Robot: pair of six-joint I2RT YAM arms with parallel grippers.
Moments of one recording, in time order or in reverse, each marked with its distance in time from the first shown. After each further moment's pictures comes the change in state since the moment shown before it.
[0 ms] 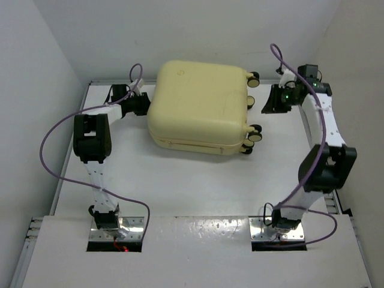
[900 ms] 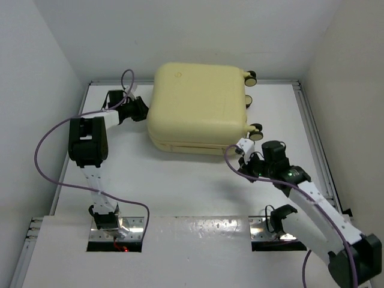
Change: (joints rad) left arm 0.028 -0.078 -0.149 0.083 -0.047 -0.252; right arm 0.515 -0.996 -1.144 0.417 0.090 -0.227
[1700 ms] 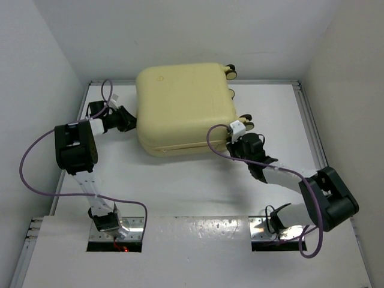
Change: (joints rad) left arm 0.172 -0.109 -0.200 0.000 0.128 -0.093; right arm 0.101 0.613 -0.077 0.946 0.449 0.255
